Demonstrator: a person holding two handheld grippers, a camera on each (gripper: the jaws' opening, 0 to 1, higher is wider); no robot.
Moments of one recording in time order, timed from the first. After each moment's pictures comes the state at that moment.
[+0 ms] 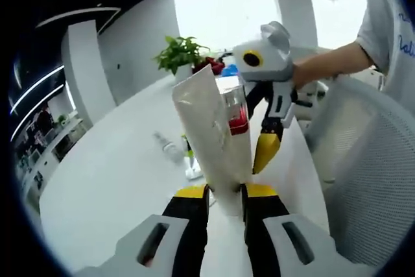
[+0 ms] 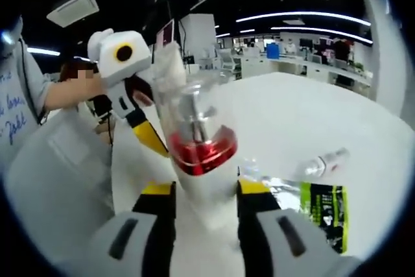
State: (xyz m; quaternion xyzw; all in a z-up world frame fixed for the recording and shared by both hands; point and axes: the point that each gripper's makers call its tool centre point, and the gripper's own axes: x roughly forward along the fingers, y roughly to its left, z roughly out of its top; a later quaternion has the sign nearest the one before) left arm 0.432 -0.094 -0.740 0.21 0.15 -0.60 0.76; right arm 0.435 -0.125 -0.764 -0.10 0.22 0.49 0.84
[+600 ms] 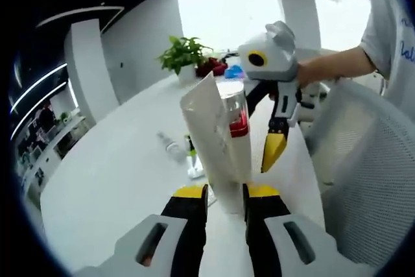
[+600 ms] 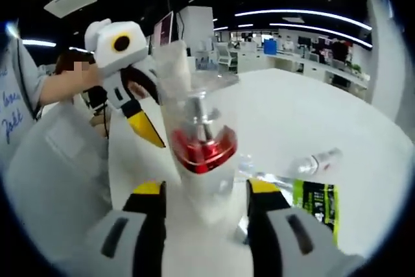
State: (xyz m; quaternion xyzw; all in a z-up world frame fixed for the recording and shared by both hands) left arm 0.430 -0.088 -0.733 0.21 0.16 -0.59 0.77; right arm 0.433 -0.133 -0.757 -0.12 0.23 0.47 0.85
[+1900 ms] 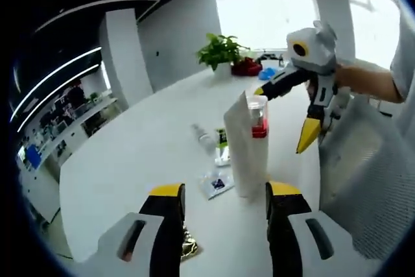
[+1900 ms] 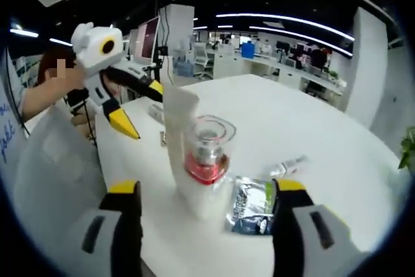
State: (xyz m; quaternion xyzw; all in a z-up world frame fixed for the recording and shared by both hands) left arm 0.432 -0.039 -0.698 0.18 0.18 -0.48 0.84; right arm 0.421 -0.150 -0.711 -0.16 0.23 0.39 0.88
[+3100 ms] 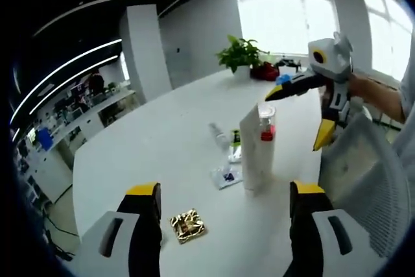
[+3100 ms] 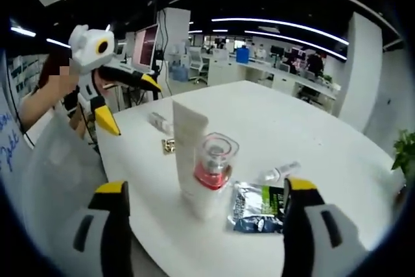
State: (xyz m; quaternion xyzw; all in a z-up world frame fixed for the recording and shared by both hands) left arm 0.415 -0.002 -0.669 0.16 0.19 -0.43 0.87; right arm 0.407 -0.148 -0.682 -0.15 0.21 0.37 0.89
